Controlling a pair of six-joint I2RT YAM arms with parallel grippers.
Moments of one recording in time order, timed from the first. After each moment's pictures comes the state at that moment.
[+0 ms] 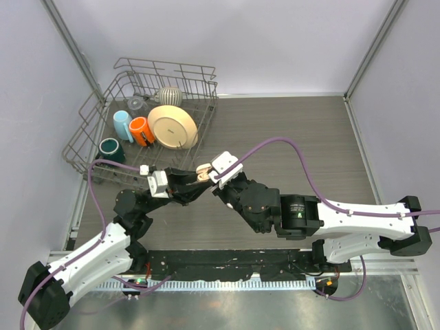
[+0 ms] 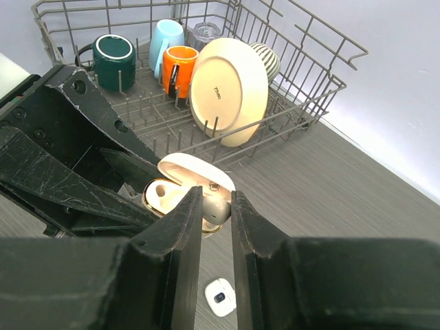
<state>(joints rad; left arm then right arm) -0.67 0.73 0.34 0.88 0.54 -0.19 1.49 1.21 1.25 -0.16 0.86 -0.13</state>
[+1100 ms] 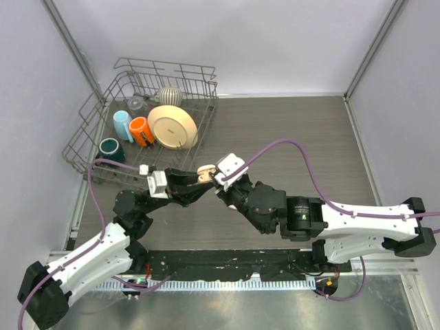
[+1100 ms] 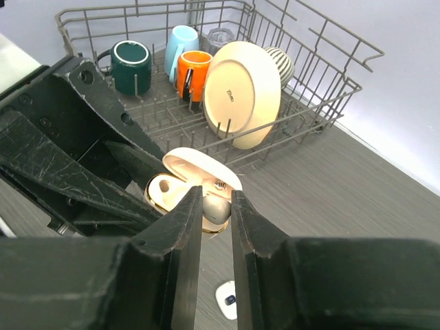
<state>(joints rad) -0.68 0.73 0.36 0.88 0.55 -0.21 1.49 1.17 1.19 -0.10 0.82 -0.12</state>
